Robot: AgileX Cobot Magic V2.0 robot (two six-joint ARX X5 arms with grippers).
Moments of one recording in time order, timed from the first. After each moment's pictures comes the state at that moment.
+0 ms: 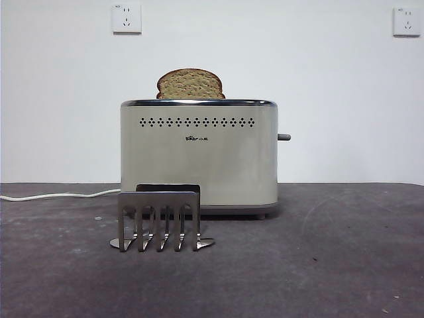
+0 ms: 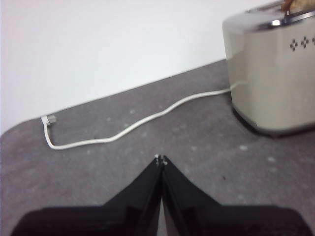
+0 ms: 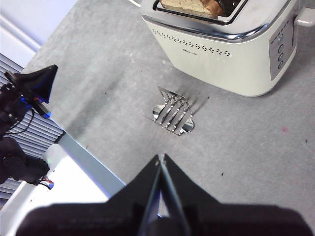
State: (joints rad) left arm 0.01 0.05 0.07 -0.10 0.05 0.26; right arm 0.14 1.04 1.36 -1.15 -0.68 -0.14
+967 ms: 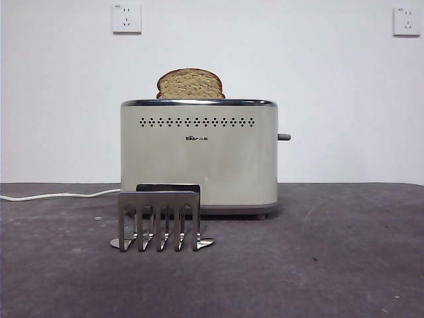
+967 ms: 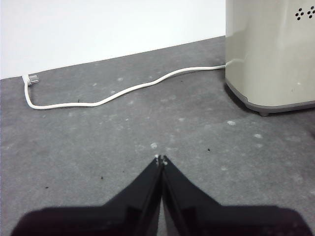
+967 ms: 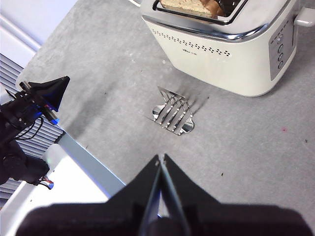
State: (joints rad) left arm 0.01 0.00 0.02 -0.18 0.05 0.15; right arm 0.14 1.04 1.36 -1.15 -0.68 -0.14
